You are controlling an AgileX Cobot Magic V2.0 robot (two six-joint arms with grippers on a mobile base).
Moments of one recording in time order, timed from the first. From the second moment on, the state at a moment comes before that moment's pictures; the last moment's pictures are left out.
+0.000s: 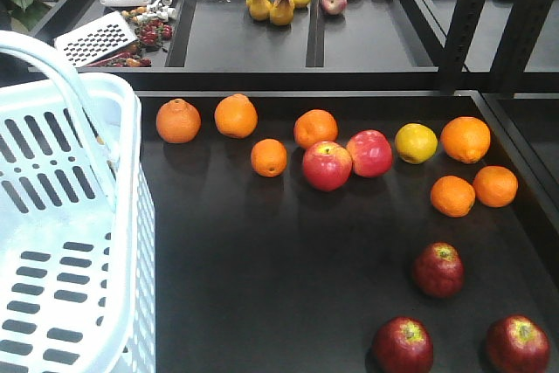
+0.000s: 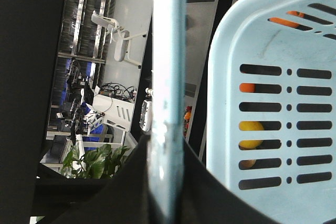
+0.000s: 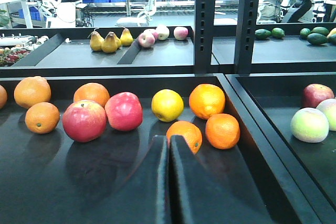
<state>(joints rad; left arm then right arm) -0.63 0.81 -1.17 0.45 0.86 0.82 -0.03 -0.01 0.03 -0.11 0.14 0.08</state>
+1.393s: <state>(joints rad) -0.63 0.98 -1.17 0.45 0.82 0.82 -0.03 -0.01 0.03 -0.11 0.14 0.08</state>
